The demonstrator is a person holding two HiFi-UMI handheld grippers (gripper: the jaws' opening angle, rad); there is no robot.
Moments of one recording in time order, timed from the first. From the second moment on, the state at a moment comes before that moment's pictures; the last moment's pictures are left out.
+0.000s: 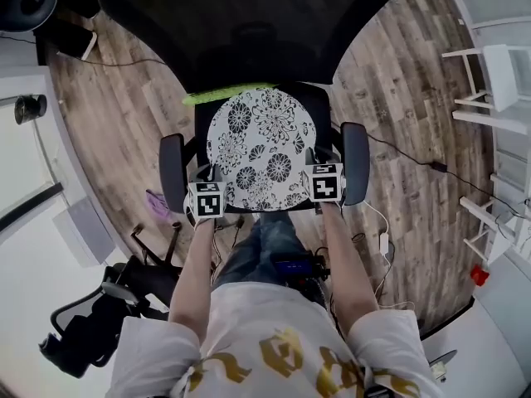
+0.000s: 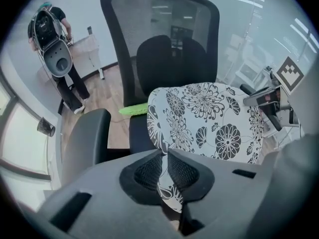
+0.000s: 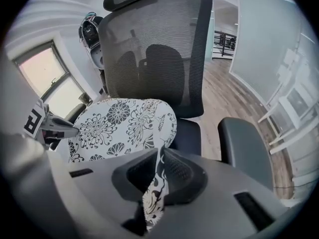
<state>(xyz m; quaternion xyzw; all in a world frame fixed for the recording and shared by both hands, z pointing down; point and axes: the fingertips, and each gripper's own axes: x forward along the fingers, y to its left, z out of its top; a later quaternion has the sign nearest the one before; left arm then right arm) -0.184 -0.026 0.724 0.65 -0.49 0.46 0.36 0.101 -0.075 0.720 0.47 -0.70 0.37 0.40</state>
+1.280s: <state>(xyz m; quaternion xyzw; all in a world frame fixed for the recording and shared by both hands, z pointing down) -0.206 -0.042 0.616 0.68 -0.51 0.37 0.38 0.116 -0.057 0.623 0.51 -0.70 0.34 0.36</state>
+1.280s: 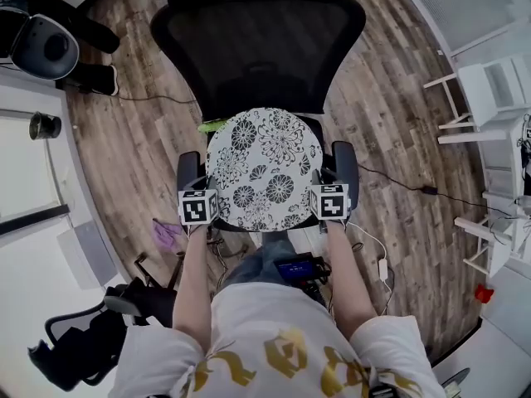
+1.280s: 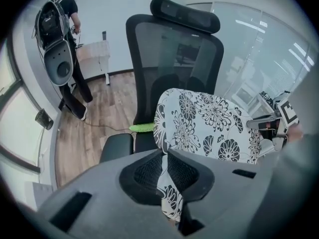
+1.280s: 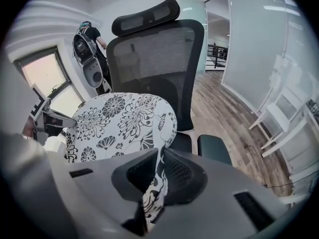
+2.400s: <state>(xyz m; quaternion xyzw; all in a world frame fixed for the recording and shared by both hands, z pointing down) -0.203 -0.045 0.511 0.72 -0.52 0.28 0.35 0.113 -0.038 0.501 0.54 -0.73 0.31 0.27</state>
